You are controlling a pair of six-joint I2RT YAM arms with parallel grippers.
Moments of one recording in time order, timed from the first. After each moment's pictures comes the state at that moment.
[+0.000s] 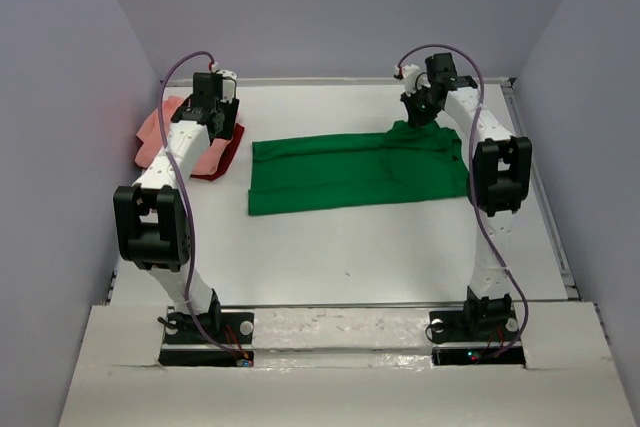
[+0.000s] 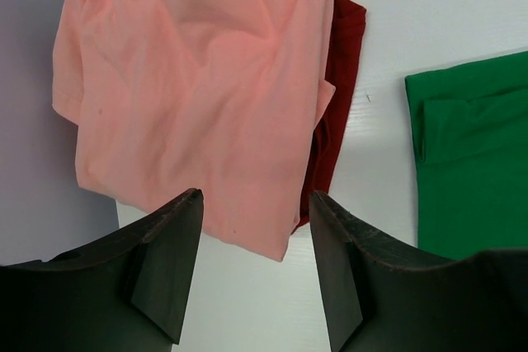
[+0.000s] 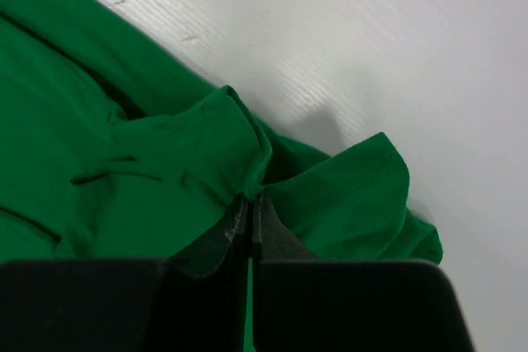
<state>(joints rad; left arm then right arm) -0.10 1.70 1.43 -0.48 -0.25 0.20 0.12 2.27 2.04 -0.76 -0.25 -0.47</state>
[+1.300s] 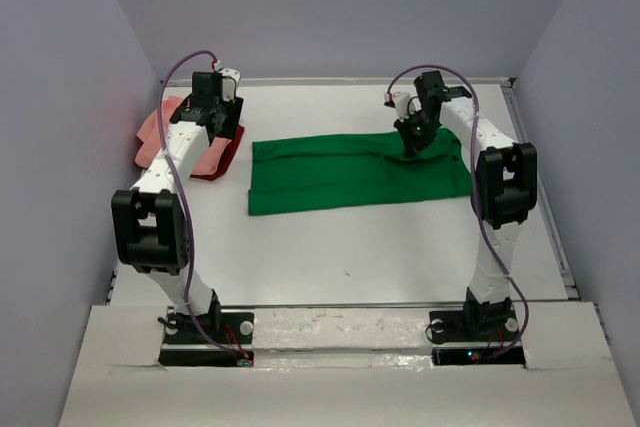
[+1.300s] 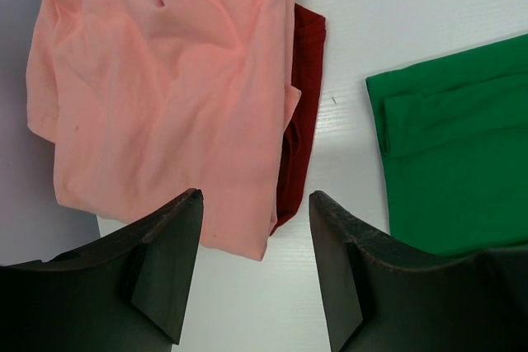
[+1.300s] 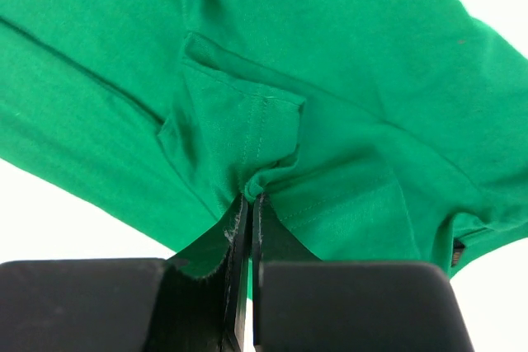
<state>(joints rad) -0.11 1.68 1.43 -0.49 -0.17 0.20 0.19 2.09 1.80 -0.93 -0.25 -0.46</state>
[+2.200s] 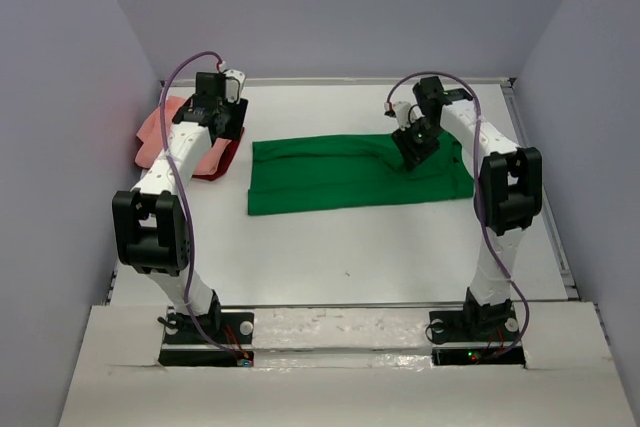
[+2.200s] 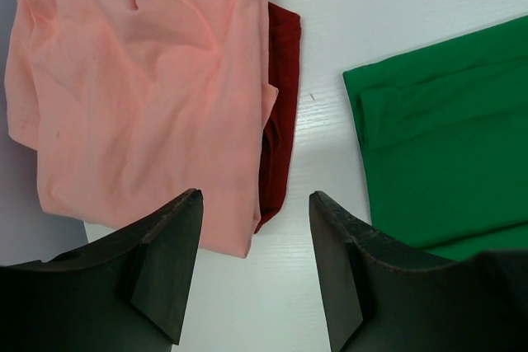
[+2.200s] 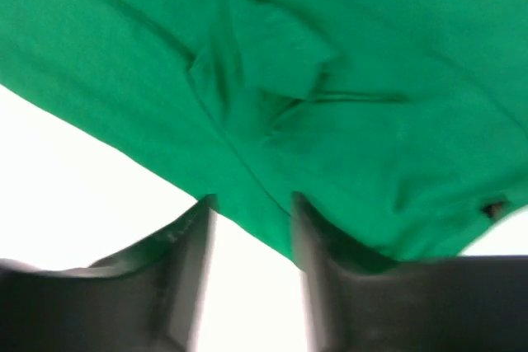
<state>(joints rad) -0.12 1.67 1.43 -0.51 -0.14 0.20 0.21 2.03 1.73 -1.04 -0.23 -0.45</state>
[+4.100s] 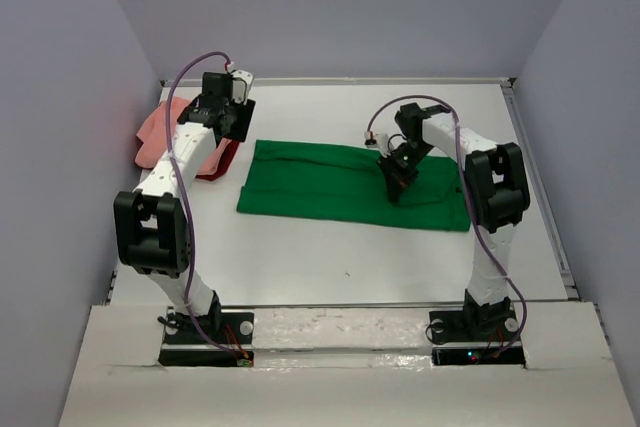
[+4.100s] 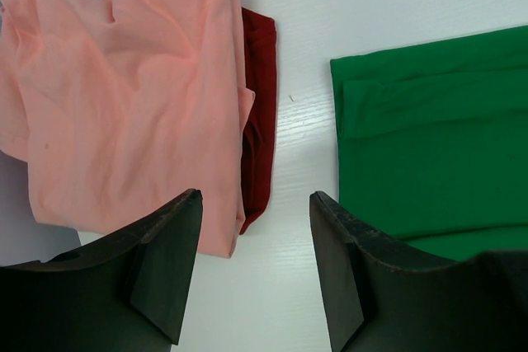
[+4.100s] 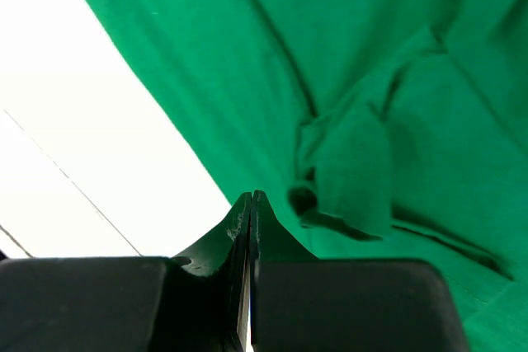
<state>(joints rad) -0.16 1.67 1.43 -0.52 -0.13 0.21 0.29 2.07 1.62 -1.13 -0.52 -0.51</state>
